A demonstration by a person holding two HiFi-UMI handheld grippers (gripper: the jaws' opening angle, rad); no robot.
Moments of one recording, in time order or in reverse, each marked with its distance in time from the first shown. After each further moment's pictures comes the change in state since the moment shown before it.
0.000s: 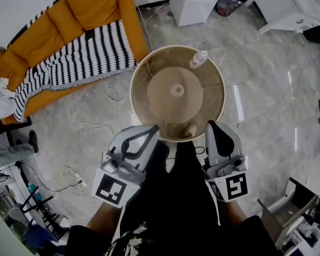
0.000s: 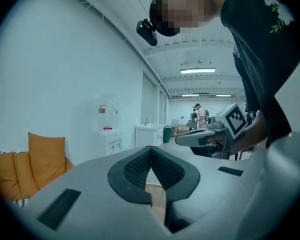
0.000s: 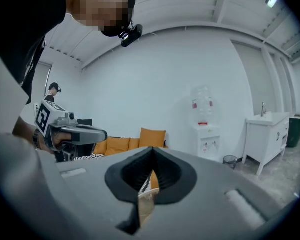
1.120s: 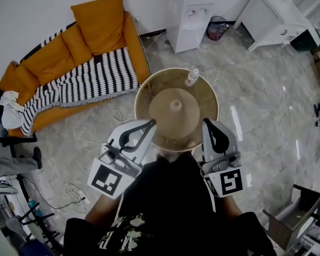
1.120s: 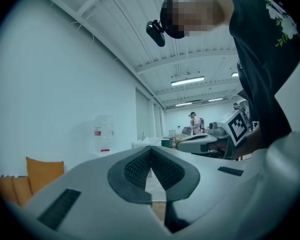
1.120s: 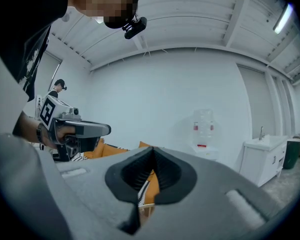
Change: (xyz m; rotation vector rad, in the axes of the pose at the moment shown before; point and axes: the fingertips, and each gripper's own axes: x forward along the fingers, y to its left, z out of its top) left arm -0.075 -0.027 0.109 0.110 -0.142 -0.026; right arm -0.062 0.058 0.108 -0.146 -0.158 -0.041
